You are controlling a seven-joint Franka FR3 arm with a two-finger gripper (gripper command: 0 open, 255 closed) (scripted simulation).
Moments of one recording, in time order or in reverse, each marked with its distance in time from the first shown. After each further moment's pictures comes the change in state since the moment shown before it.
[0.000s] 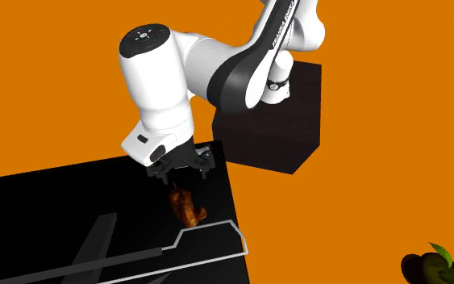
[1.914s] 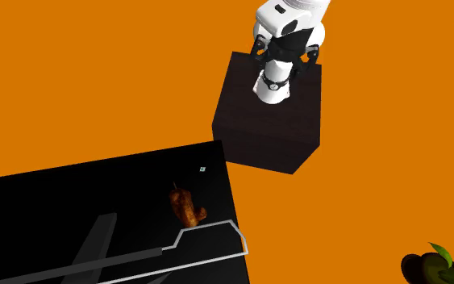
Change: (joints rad) arm -0.054 -0.862 0.419 -0.496 -0.330 -0.552 0.825
